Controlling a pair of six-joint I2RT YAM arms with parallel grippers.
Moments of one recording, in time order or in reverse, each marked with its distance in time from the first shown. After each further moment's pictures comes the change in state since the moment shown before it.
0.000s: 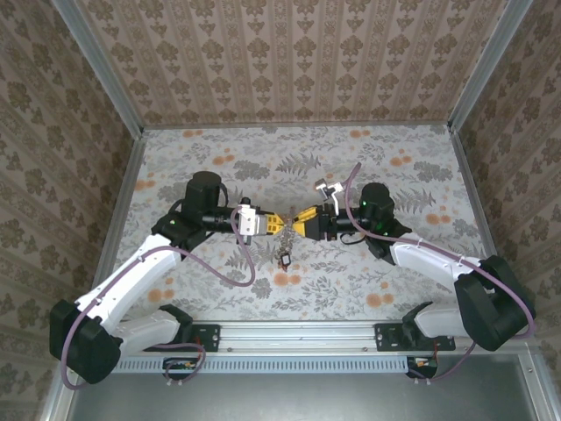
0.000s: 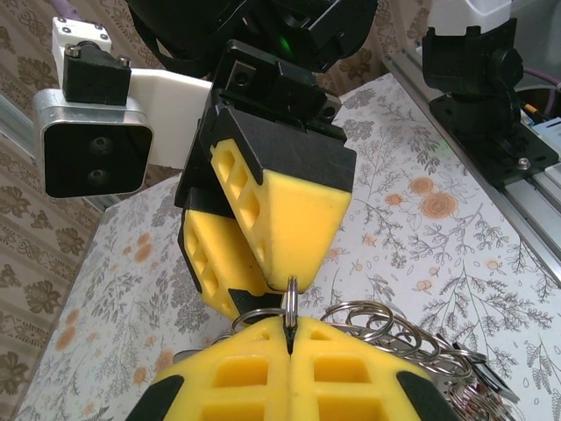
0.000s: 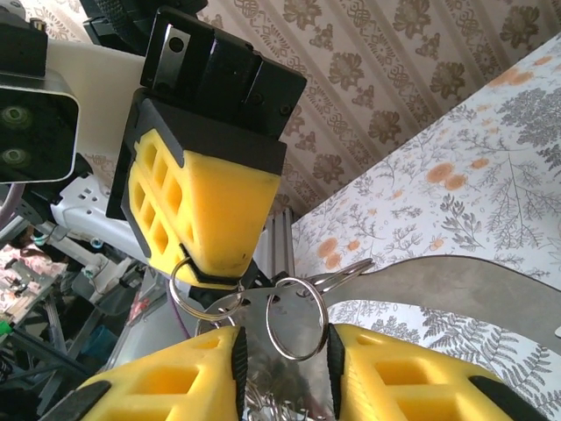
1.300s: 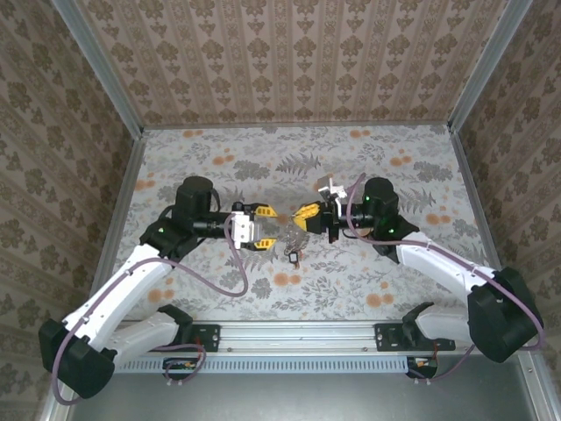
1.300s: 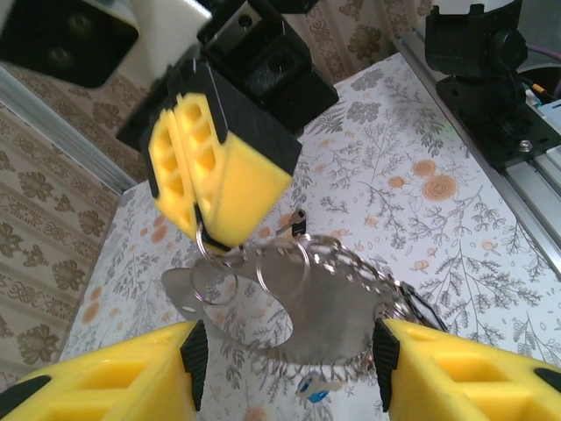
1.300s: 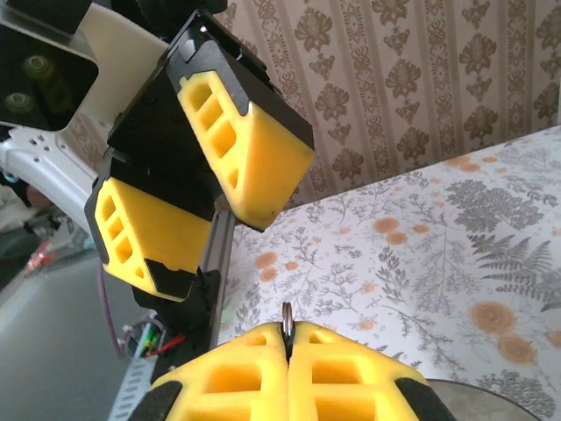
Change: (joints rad) left arm 0.000 -0.120 0.000 -0.128 -0.078 0.027; right arm 0.000 -0.105 0.085 -0.231 0.047 -0.486
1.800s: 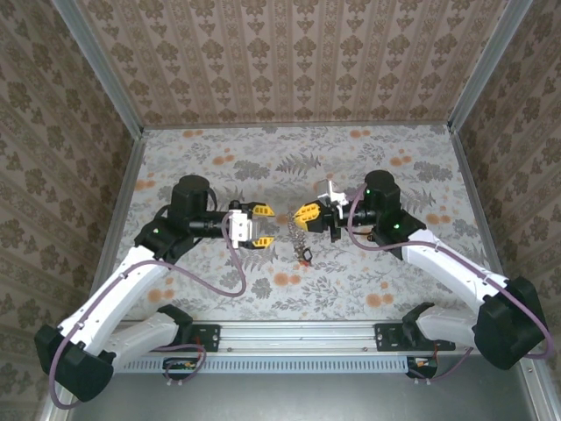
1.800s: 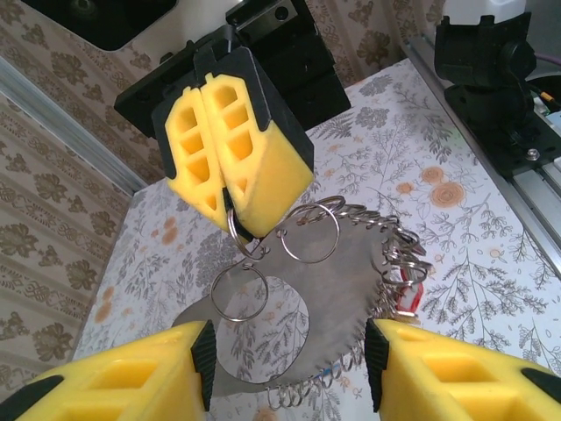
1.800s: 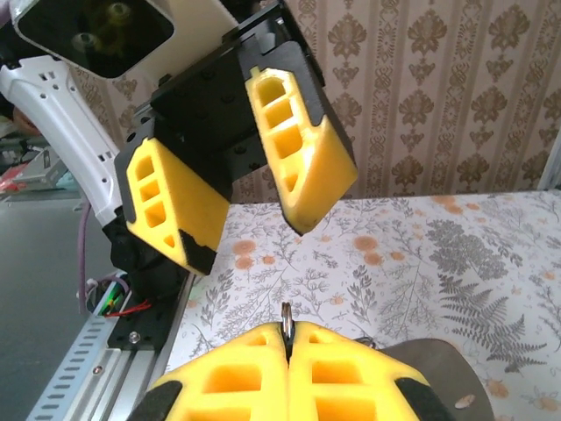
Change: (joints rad) left arm 0.000 -0.003 0.045 -0.025 -0.006 -0.014; right arm 0.015 -0.019 0.089 -0.174 -0.031 -0.280
